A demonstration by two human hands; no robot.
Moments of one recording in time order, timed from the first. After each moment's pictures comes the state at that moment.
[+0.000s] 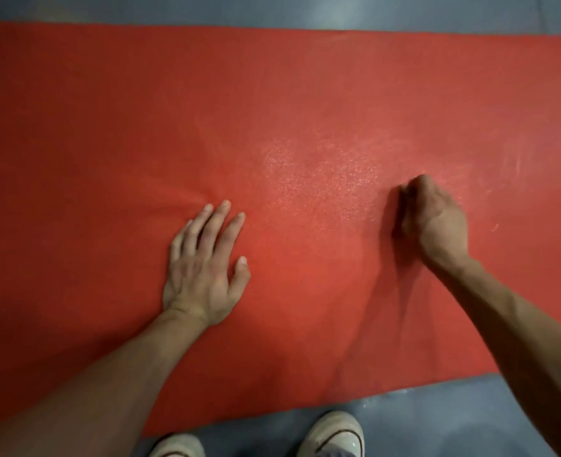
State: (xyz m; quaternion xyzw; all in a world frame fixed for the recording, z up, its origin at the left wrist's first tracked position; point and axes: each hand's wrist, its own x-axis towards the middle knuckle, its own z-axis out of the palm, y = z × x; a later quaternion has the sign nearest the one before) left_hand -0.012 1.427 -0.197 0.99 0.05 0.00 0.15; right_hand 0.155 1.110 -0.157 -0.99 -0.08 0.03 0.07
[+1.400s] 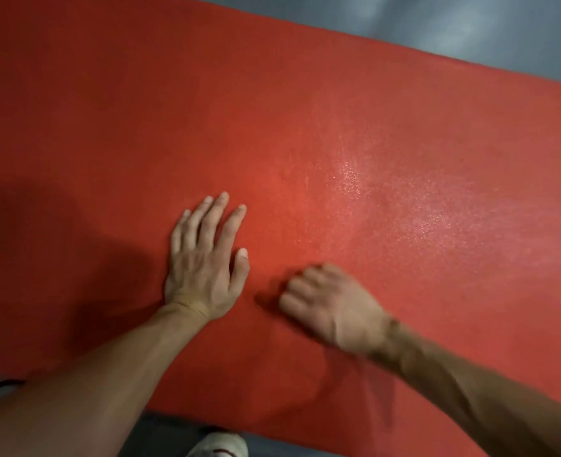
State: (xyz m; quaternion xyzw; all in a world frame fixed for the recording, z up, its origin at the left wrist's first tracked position) left_hand -0.060 1.543 -0.195 0.97 0.20 0.02 0.10; right_hand 0.061 1.334 -0.168 -0.70 -0.70 0.12 0.12
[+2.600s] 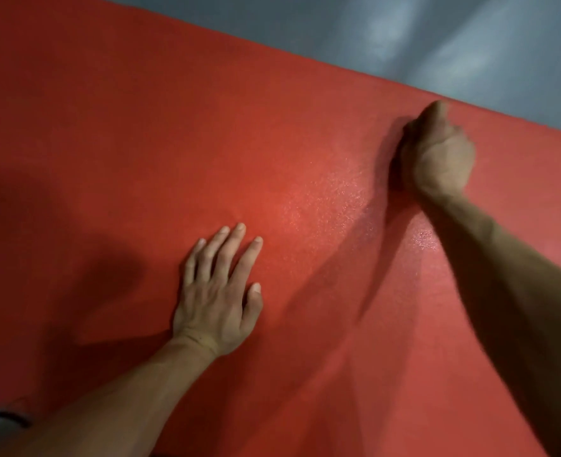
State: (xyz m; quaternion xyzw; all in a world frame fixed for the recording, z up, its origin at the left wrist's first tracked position) left_hand -0.058 1.548 -0.195 0.98 0.19 -0.01 0.10; right_hand 0.274 1.419 -0.174 -0.98 -0.17 -0.06 0.12
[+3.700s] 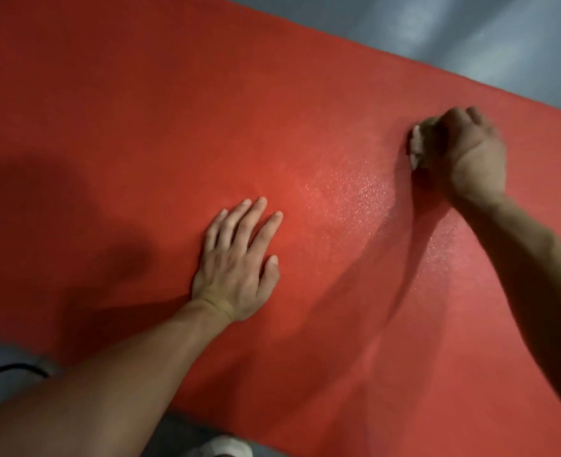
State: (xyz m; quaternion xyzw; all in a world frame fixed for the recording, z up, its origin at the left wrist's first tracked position) left_hand -0.061 1.548 -0.195 0.97 0.19 0.00 0.12; right_hand 0.270 1.387 -0.181 -0.94 -0.31 -0.01 0.16
